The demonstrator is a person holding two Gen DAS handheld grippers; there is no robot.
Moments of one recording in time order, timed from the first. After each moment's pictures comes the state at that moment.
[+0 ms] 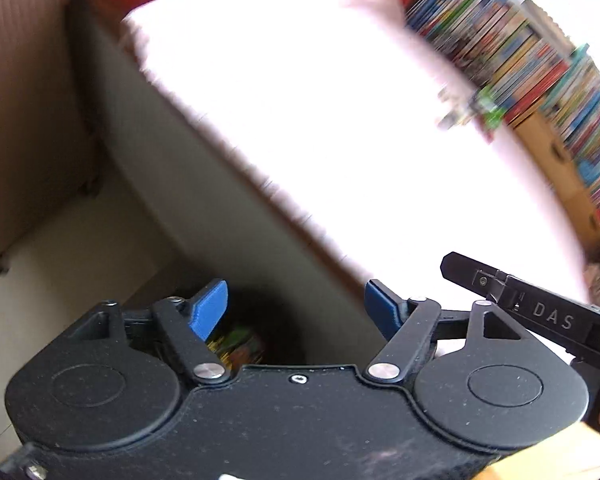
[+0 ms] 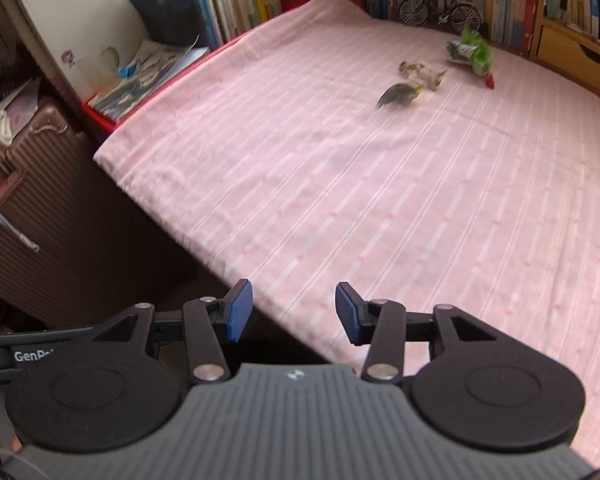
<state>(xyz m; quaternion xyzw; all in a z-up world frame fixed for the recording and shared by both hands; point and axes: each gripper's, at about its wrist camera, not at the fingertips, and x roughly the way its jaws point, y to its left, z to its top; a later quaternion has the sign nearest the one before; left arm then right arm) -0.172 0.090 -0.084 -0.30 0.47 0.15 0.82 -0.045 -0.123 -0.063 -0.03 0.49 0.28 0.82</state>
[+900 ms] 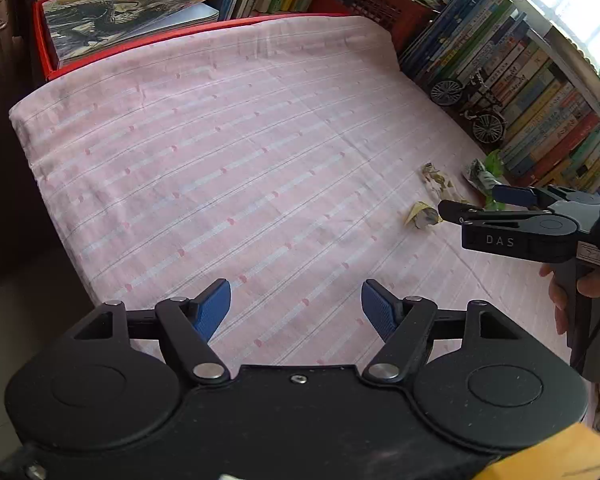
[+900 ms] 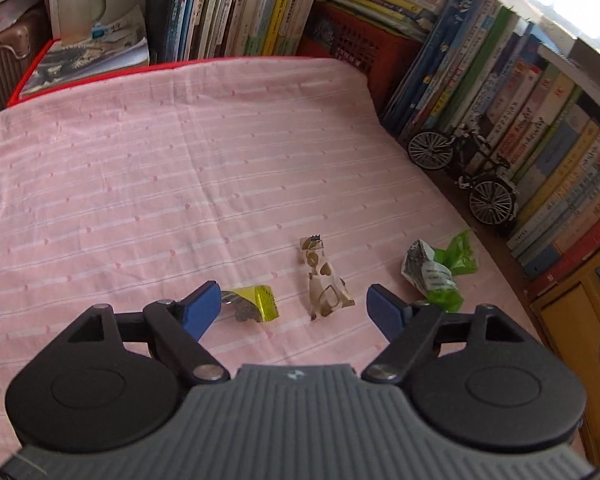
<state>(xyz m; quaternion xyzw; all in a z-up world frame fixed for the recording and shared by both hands) -0.002 0.067 -0.087 -0.30 0.44 0.22 0.82 0.206 -0.077 -0.096 -0.30 0.37 0.39 0.79</state>
